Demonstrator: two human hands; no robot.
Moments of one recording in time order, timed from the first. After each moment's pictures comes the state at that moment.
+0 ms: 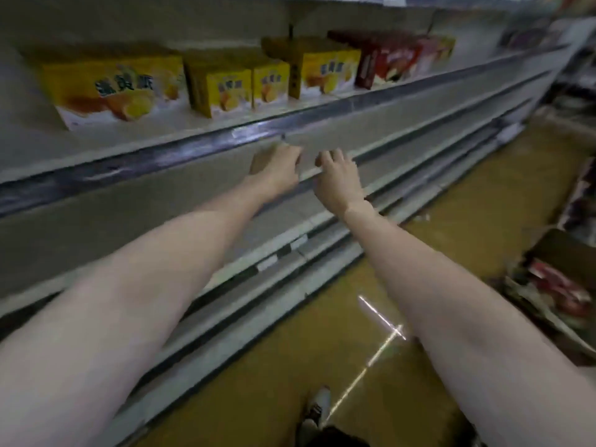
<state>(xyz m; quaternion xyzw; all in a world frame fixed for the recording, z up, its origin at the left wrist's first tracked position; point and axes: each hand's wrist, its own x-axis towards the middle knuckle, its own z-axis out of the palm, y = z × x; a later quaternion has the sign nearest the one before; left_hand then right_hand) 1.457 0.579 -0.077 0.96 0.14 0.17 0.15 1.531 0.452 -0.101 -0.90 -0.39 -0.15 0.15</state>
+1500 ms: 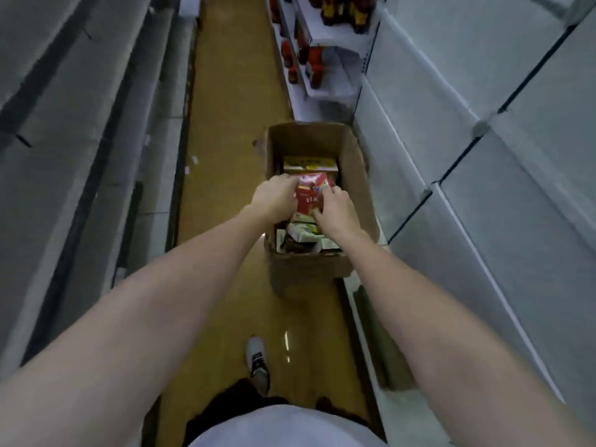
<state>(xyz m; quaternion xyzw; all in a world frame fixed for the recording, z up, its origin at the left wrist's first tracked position) 1.968 -0.025 -0.250 0.93 -0.34 -0.04 0.12 1.879 -0.155 -0.267 -0.97 0.18 -0.04 0.18</state>
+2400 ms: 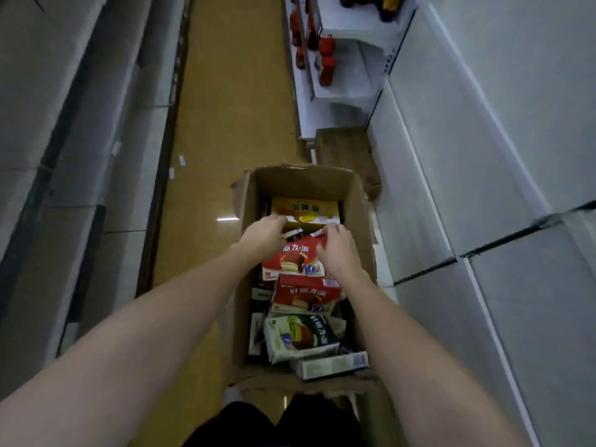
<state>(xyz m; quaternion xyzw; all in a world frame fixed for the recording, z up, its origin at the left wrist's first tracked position) 2.222 -0.159 -0.359 0.93 -0.27 -0.21 0.12 2.123 -0.319 -0.363 -0.95 0.21 0.07 0.23</state>
